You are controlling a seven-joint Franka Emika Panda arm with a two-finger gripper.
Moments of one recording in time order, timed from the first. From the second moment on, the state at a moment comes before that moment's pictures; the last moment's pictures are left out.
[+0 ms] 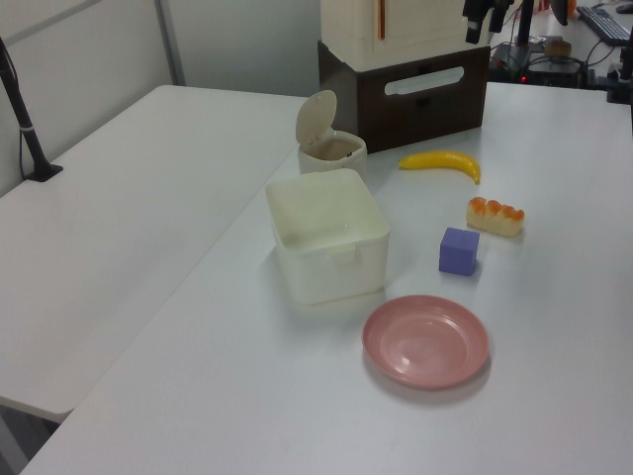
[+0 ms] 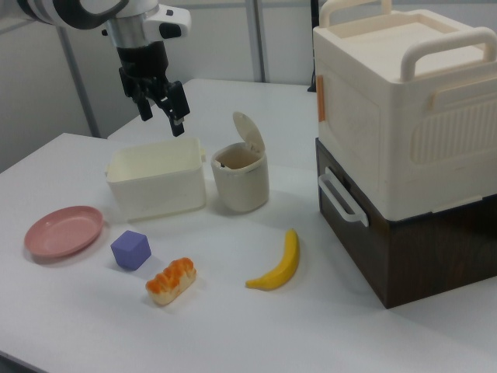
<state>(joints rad) -0.22 -0.04 0.09 -1.56 0.06 1.62 0.11</state>
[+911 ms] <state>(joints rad) -0.17 0.10 0.14 -1.52 -0.01 1.89 0.11</state>
